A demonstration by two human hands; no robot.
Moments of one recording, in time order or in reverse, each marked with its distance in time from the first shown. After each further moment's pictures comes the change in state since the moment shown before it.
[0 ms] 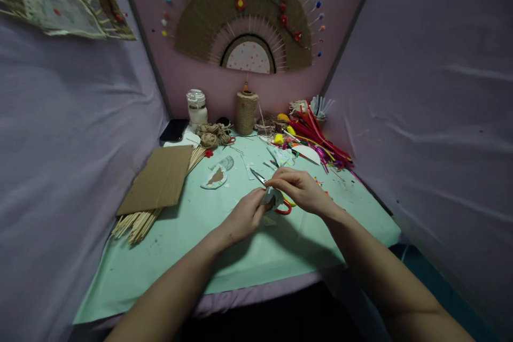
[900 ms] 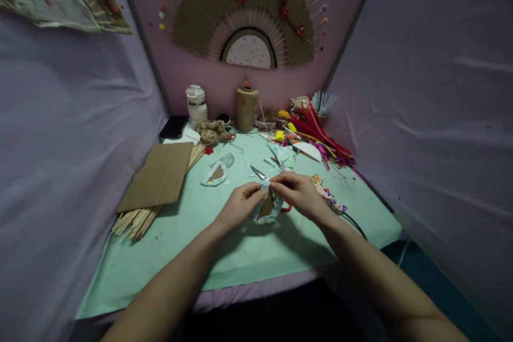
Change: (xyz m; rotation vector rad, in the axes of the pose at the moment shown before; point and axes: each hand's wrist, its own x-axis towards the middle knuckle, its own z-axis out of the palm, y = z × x) left_hand 0.003 0.010 -0.007 -0.466 0.120 -0.311; right_hand -0.013 0.012 0.021 0.065 0.147 0.242
